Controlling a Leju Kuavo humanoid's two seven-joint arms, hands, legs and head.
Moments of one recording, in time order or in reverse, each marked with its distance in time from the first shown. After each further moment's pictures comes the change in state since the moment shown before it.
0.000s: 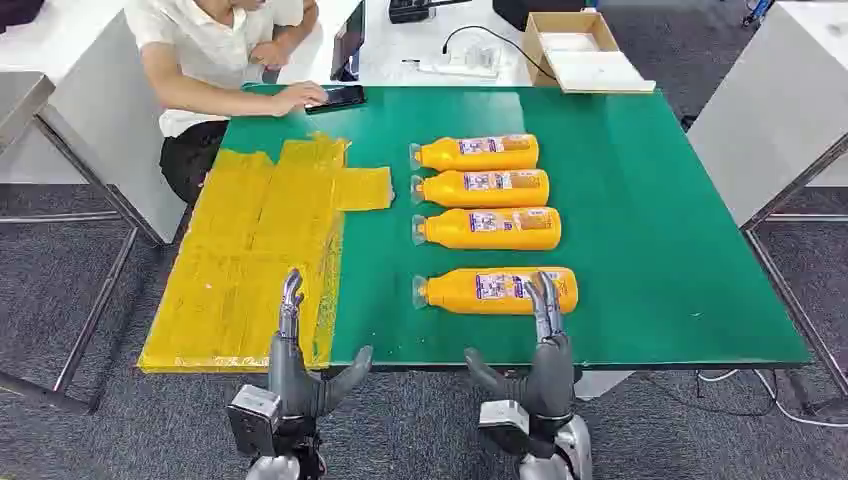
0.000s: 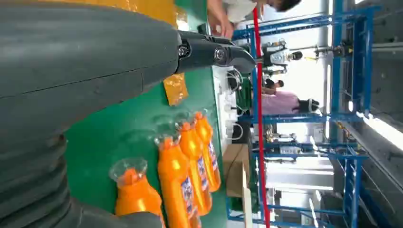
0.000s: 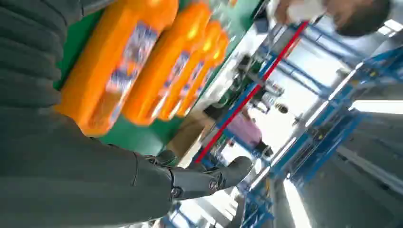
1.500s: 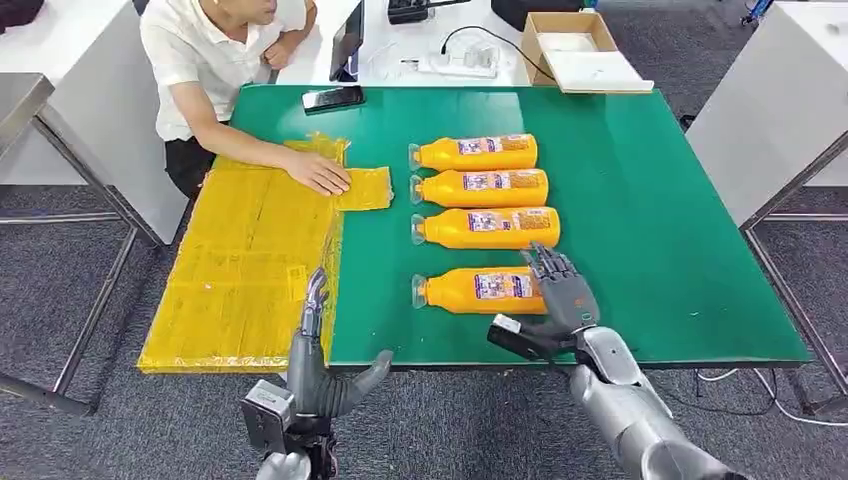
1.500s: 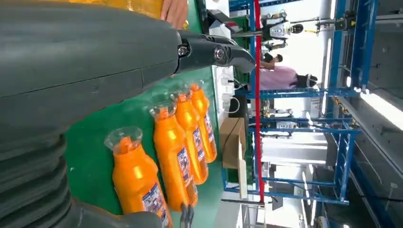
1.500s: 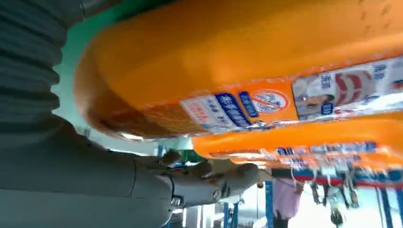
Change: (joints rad) left arm -0.023 -0.023 -0.022 0.038 0.010 -0.085 0.000; right arm -0.540 -0.179 0.037 0.797 0.673 0.169 0.437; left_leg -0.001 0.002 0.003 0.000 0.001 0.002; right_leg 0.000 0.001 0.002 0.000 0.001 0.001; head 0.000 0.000
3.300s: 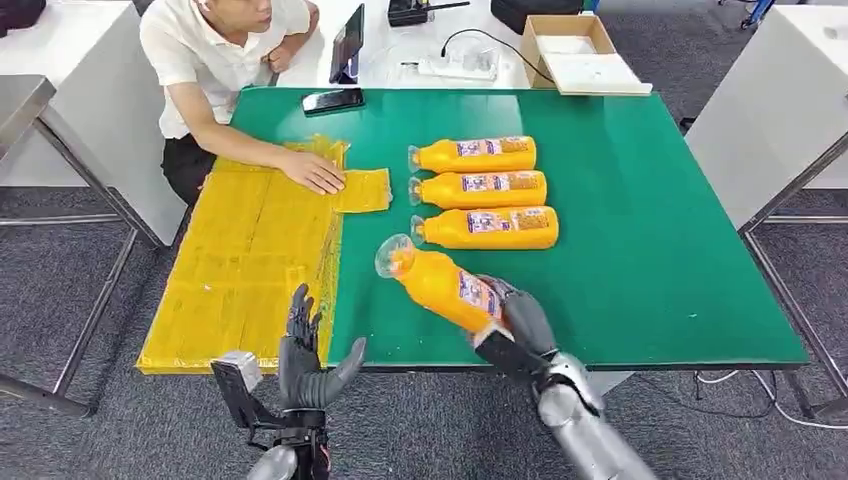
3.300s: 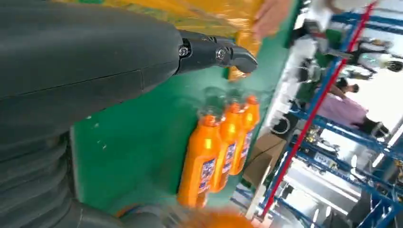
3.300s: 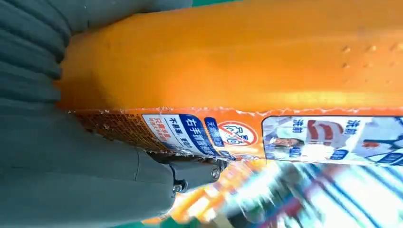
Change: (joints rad) left arm 0.013 -0.005 0.039 0.026 0.422 -0.050 0.147; right arm 0.297 0.058 0.061 -0.533 -0.753 0.208 -0.247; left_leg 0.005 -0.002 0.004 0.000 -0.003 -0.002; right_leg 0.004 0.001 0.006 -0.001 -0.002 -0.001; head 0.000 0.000
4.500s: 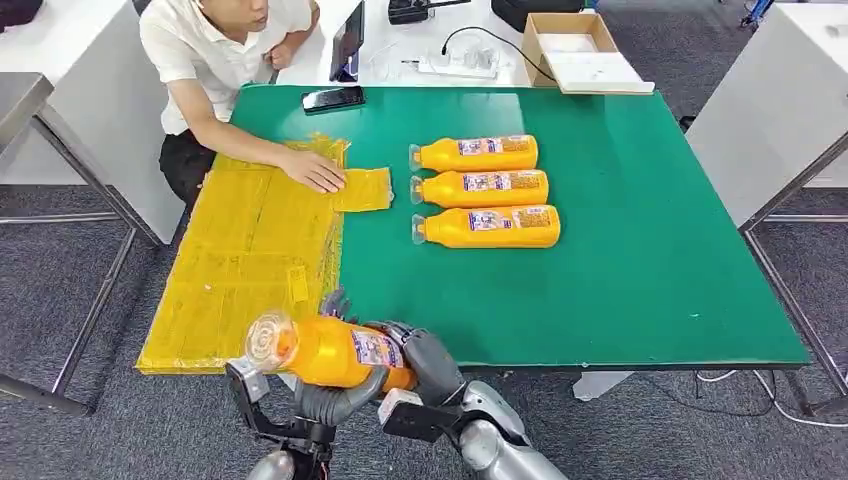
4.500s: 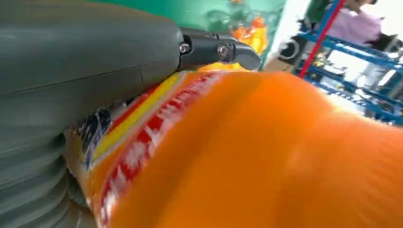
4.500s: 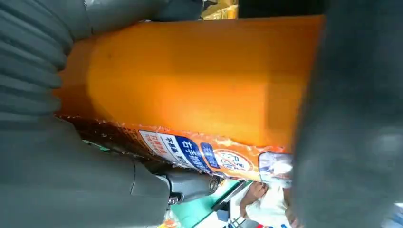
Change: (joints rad) left arm 0.002 0.031 -0.027 0.010 -0.030 -0.292 0.034; right arm -0.022 0.166 0.289 0.080 0.114 0.117 -0.059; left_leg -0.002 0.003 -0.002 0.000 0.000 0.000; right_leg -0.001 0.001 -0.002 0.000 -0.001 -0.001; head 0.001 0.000
